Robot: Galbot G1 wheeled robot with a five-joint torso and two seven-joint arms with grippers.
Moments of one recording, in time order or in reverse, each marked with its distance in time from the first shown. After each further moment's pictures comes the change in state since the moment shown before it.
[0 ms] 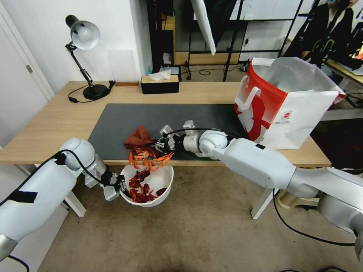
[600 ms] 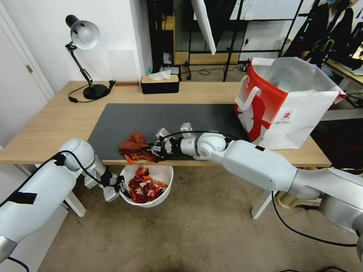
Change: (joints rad) left arm 0.003 0.001 -0.009 -0.001 -0.001 0.000 0.000; right arm 0.004 -0.020 -0.026 0.074 0.023 -0.005 0.018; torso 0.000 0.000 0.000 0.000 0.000
